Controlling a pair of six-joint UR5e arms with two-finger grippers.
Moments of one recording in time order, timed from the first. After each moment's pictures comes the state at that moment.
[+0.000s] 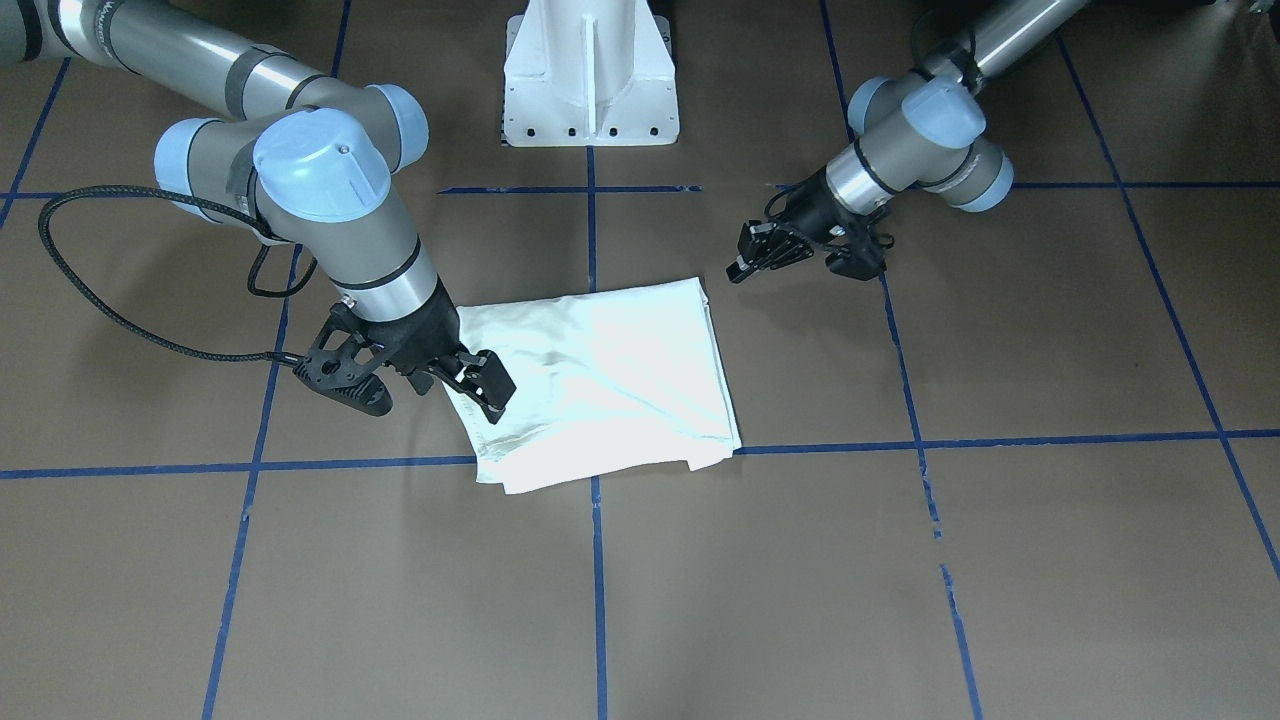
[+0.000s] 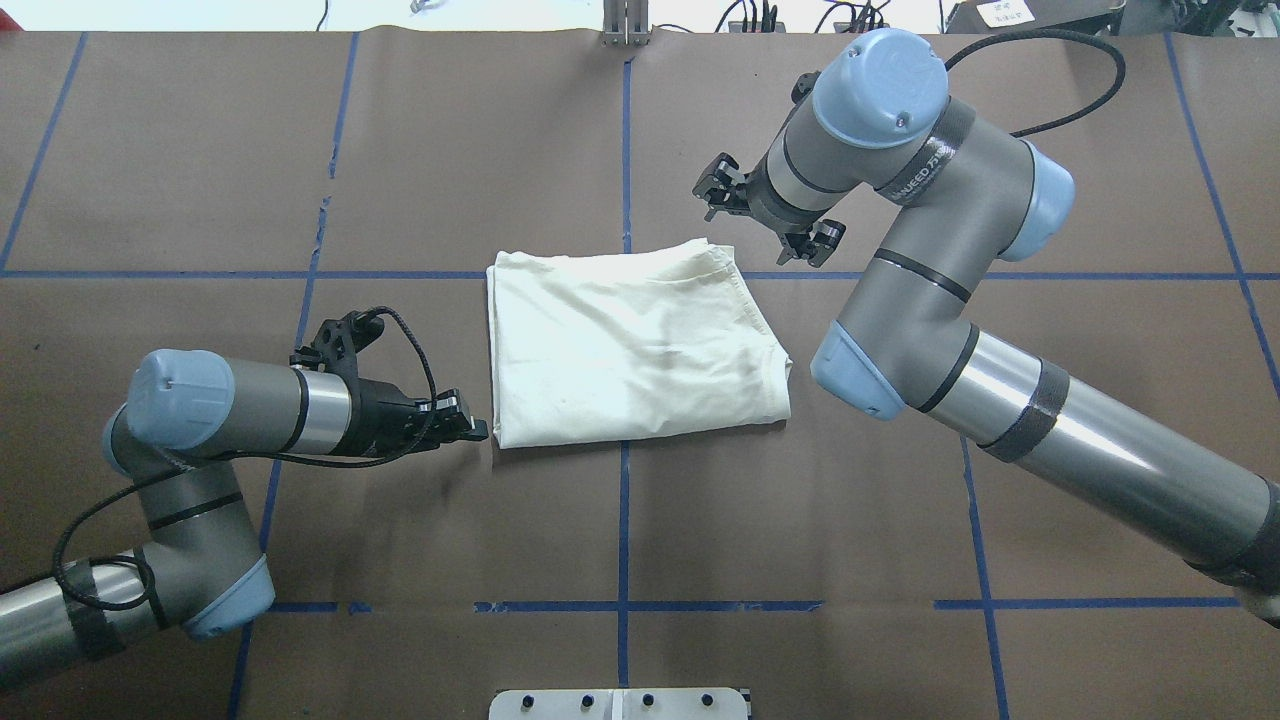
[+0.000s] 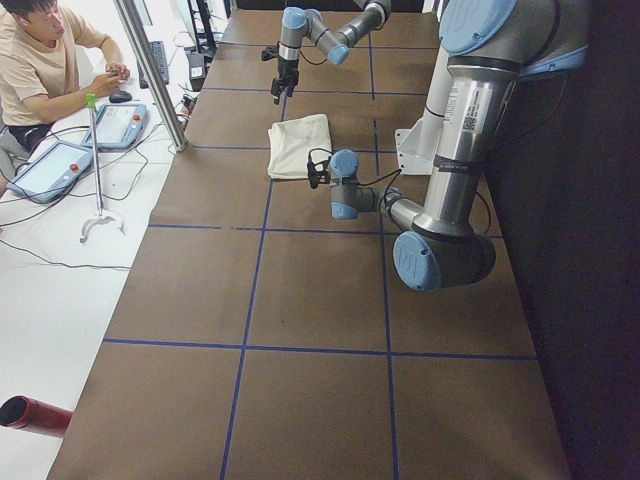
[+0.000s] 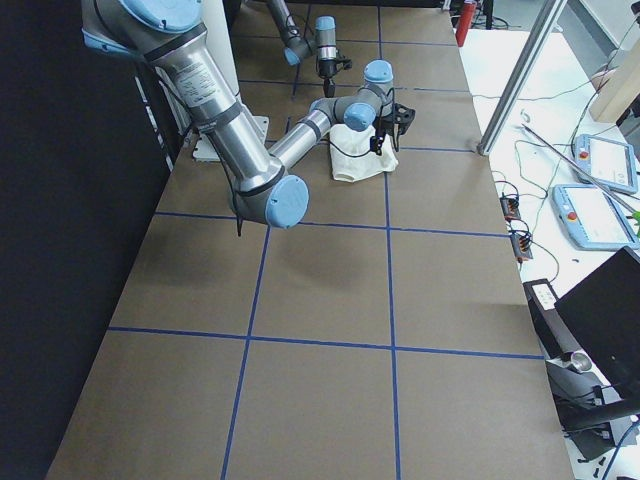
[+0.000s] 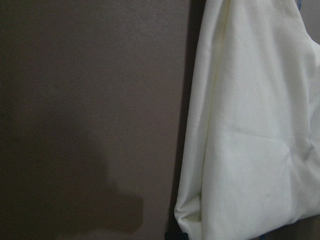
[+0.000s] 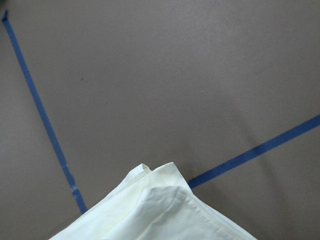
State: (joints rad) left arm -0.50 -1.76 -1.63 -2.76 -1.93 -1.71; right arm 0.75 -0.92 1.57 -1.34 1.95 1.61
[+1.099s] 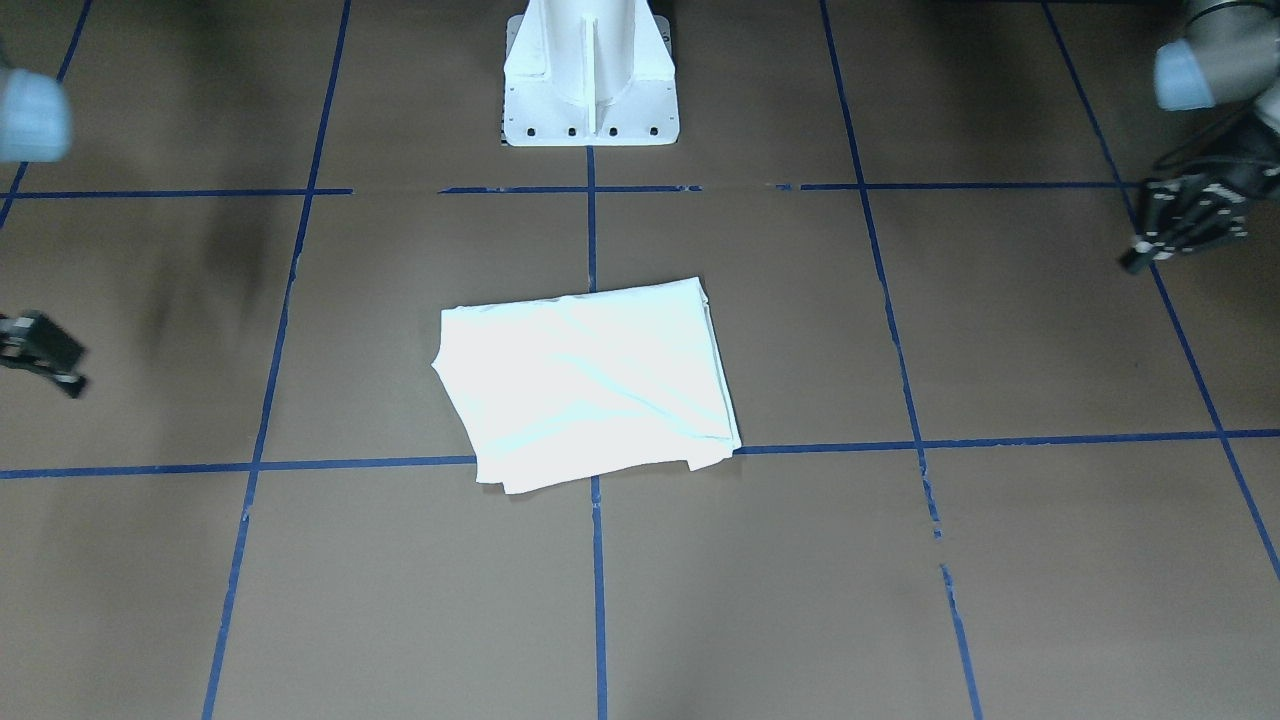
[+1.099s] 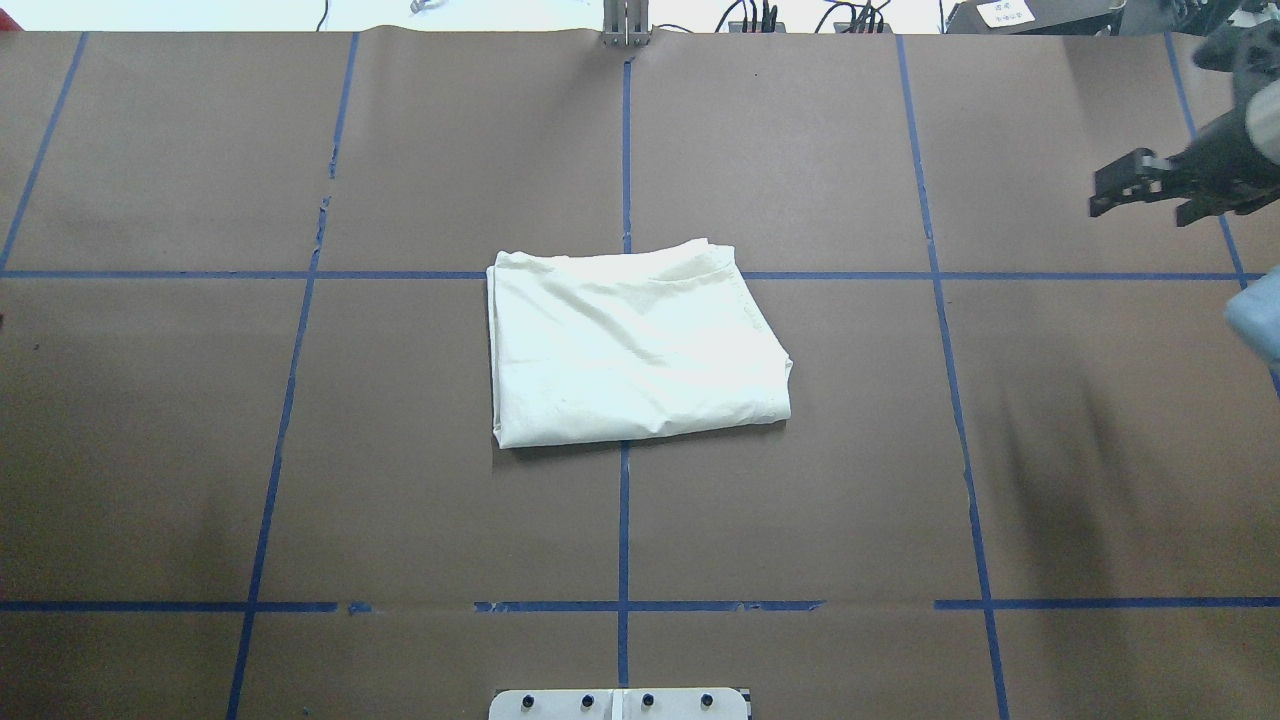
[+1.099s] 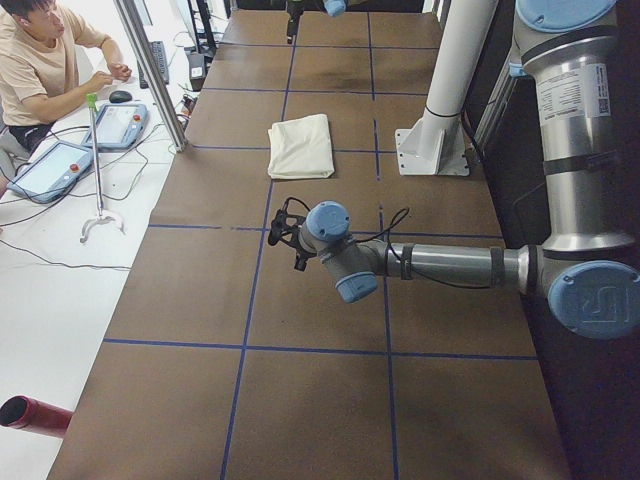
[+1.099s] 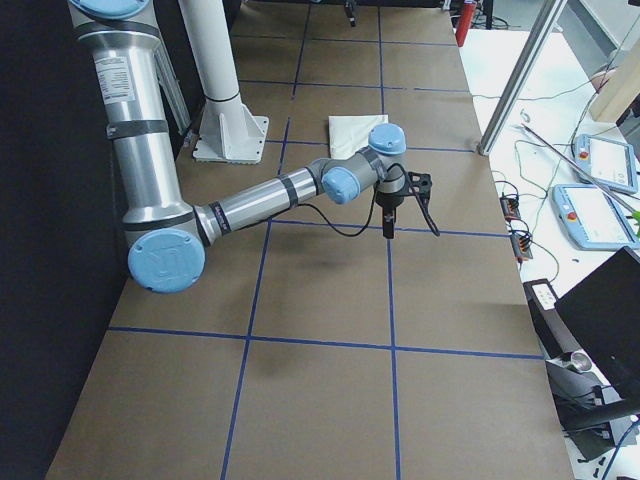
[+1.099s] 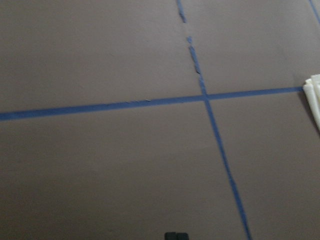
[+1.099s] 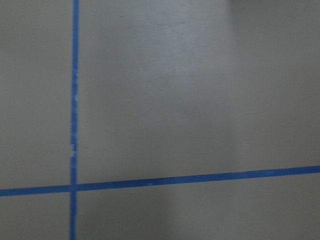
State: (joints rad) left arm -1.29 -1.38 -1.72 -2.47 -2.39 -0.56; right arm 1.23 -1.45 1.79 -1.38 2.21 0.67
